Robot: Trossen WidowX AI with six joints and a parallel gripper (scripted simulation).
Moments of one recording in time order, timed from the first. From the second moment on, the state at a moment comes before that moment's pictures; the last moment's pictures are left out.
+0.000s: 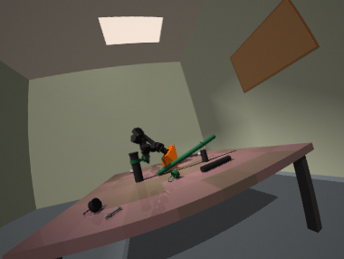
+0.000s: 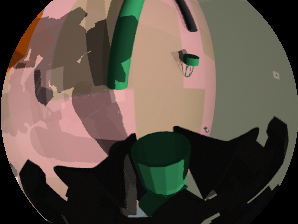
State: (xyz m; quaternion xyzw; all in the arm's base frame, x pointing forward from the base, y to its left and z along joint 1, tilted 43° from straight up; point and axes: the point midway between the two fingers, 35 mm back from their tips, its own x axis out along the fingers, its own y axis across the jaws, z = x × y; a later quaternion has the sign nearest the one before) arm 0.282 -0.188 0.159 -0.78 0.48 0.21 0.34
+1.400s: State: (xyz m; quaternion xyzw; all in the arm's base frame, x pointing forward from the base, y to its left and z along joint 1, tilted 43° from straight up) arm 0.294 -0.189 0.159 -0.77 0.50 0.15 0.37
